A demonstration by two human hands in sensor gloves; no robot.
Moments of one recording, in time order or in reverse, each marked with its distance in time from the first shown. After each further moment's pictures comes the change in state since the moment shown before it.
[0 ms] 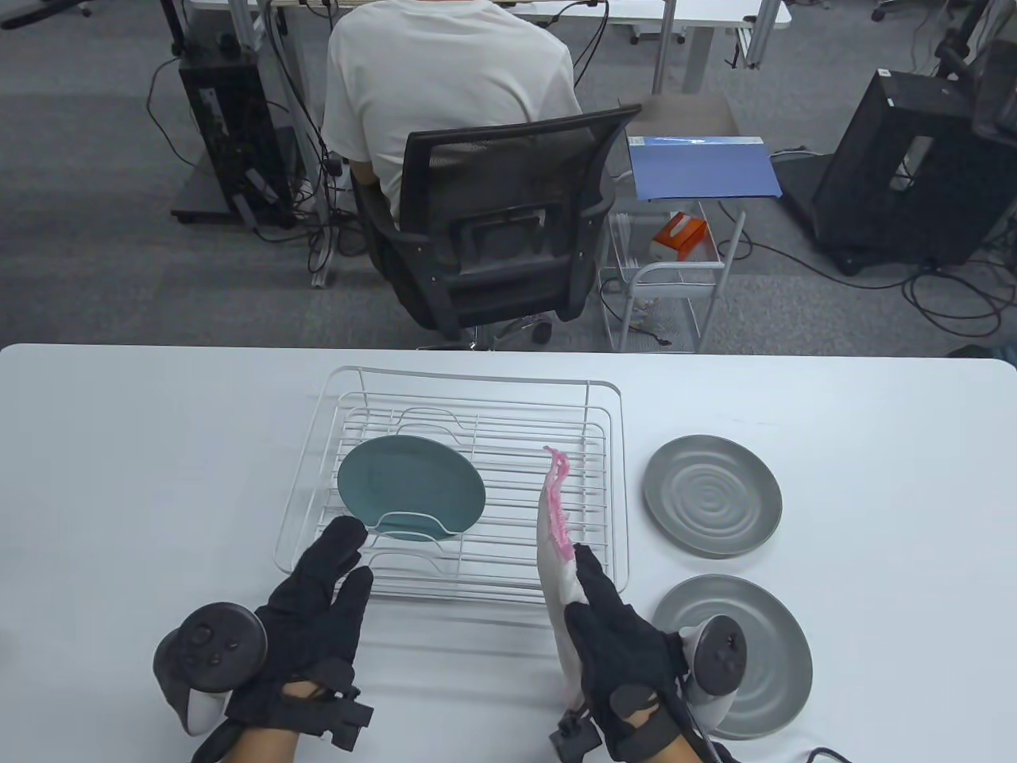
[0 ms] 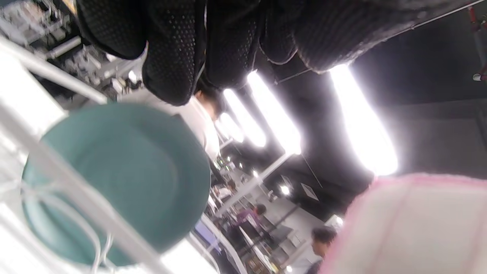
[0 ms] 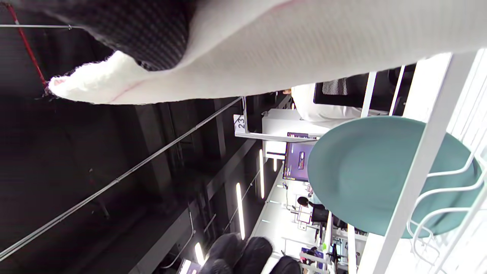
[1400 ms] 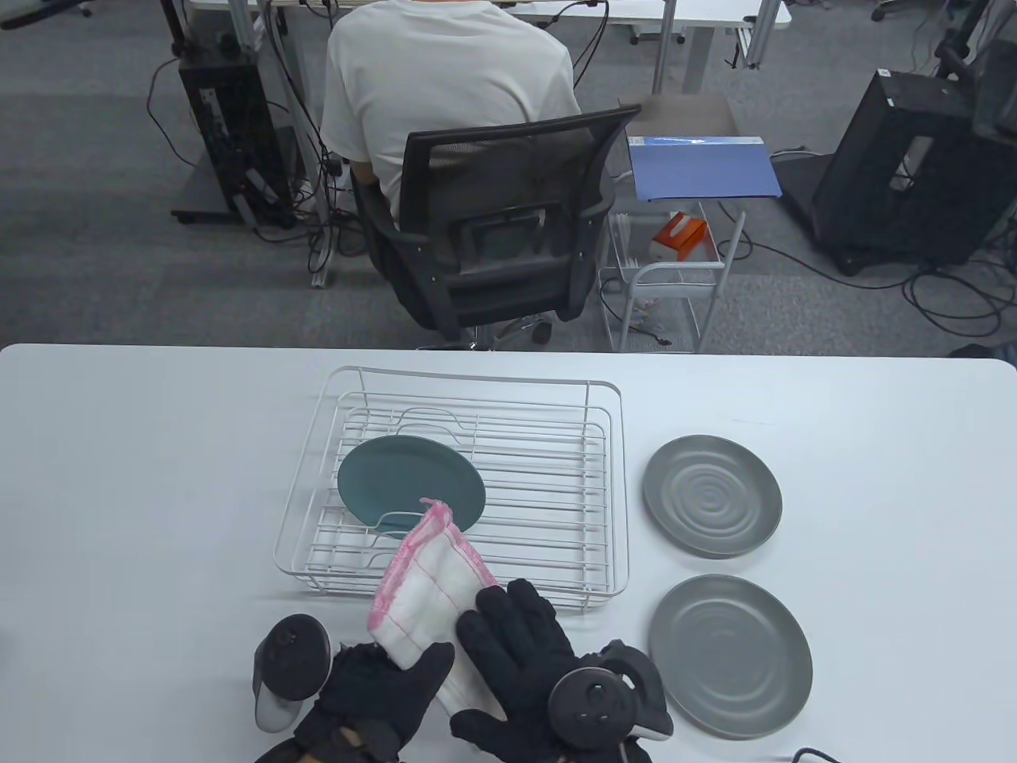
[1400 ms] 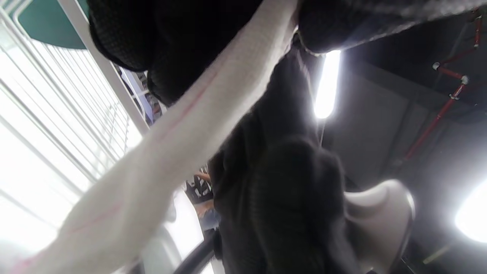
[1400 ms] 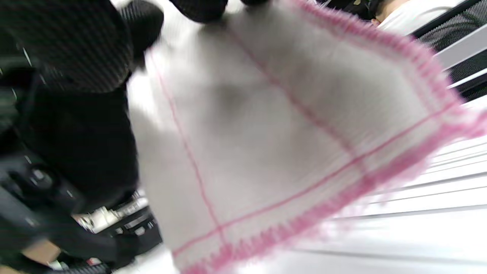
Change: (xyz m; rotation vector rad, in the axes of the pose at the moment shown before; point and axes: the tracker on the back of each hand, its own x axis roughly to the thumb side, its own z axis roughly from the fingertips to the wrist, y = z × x) left_hand 0.008 -0.066 0.014 -0.383 -0.142 0.364; right_hand 0.017 0.064 0.010 0.460 -0.199 0.759
